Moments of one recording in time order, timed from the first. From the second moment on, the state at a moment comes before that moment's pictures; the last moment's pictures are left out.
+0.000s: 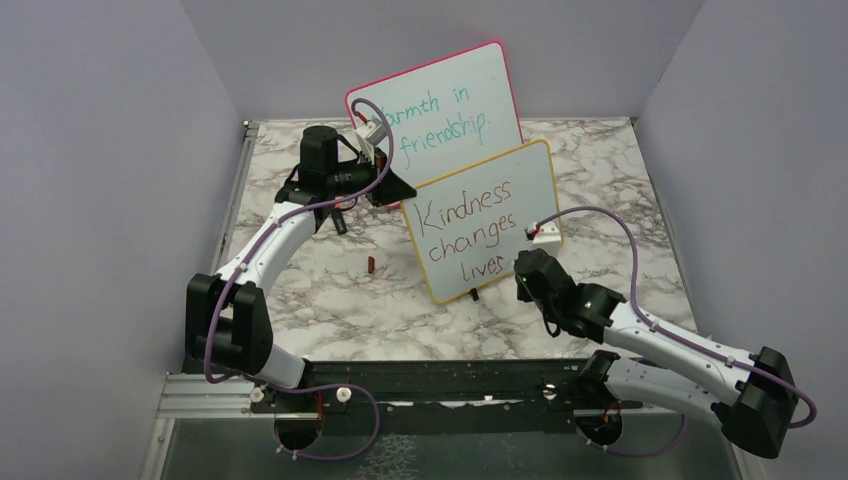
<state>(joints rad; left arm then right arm) -0.26 1.48 1.15 -0.05 0.93 -0.16 0.87 0.92 0.59 -0.42 0.58 0.50</state>
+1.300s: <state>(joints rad) -0.29 1.44 1.15 -0.18 0.81 -0.14 0.84 0.68 0.66 -0.50 0.57 0.44</state>
